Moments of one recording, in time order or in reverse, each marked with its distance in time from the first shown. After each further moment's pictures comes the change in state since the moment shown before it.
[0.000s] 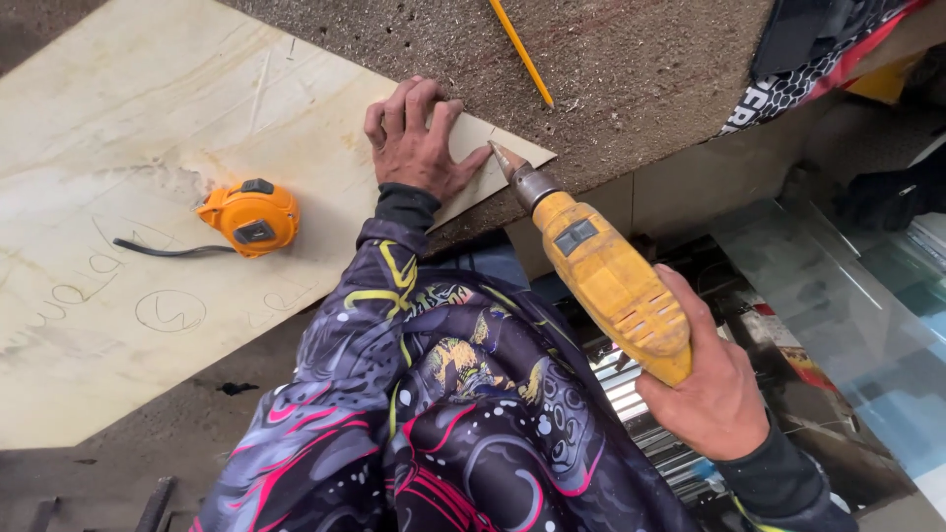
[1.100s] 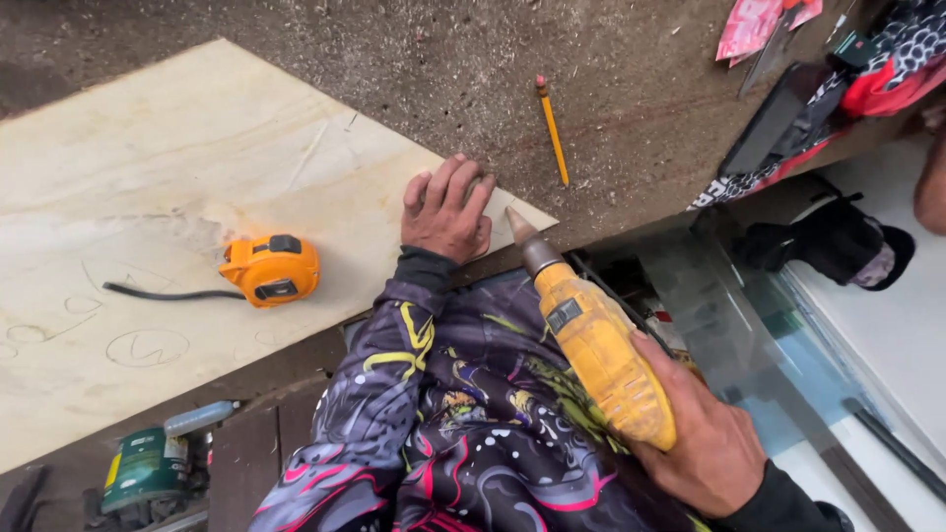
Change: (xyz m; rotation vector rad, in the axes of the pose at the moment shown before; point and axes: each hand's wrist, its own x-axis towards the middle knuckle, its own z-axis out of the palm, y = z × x) left_hand 0.007 -0.008 -0.006 -0.049 0.077 -0.072; right_hand 0.036 -0.062 -0.040 -0.552 -0.202 -0.164
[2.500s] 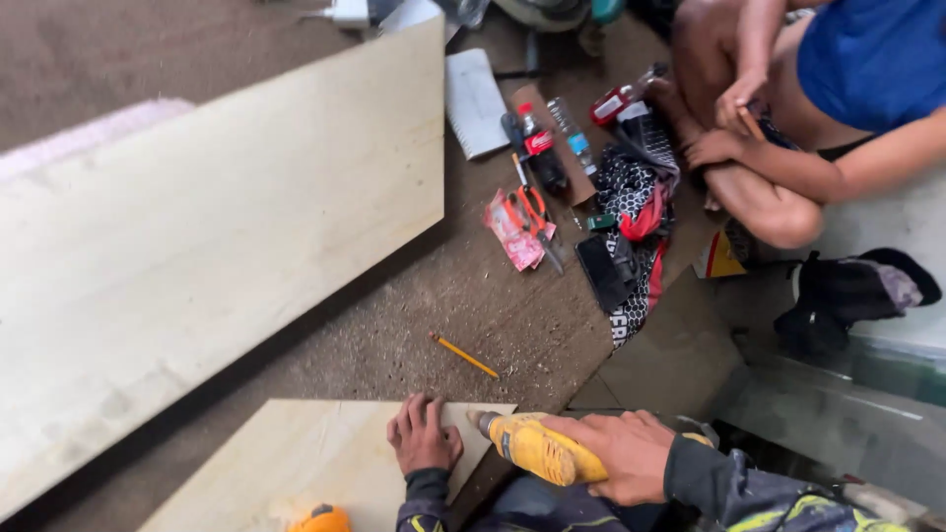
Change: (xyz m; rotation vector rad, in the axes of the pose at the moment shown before) left_hand -0.012 0.008 0.019 0.068 0.028 0.045; right_hand -0.007 0.001 -0.016 -0.009 0.005 -0.088
